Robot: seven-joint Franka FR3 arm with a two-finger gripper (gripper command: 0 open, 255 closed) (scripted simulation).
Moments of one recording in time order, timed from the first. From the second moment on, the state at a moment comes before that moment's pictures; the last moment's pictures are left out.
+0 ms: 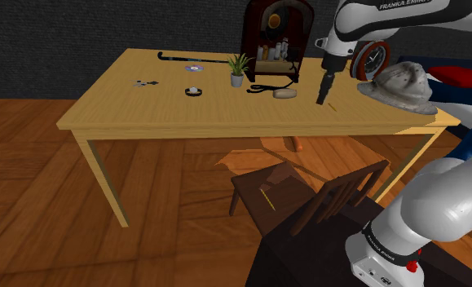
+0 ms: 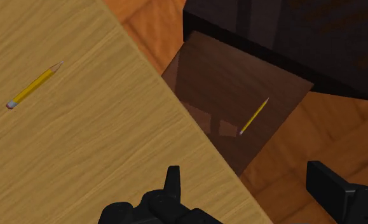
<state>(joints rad) 0.02 -0.37 -0.29 -2.24 -0.10 1.84 -0.67</state>
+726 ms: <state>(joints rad) 0.04 0.05 -0.39 -1.88 -0.01 1.95 -1.12</state>
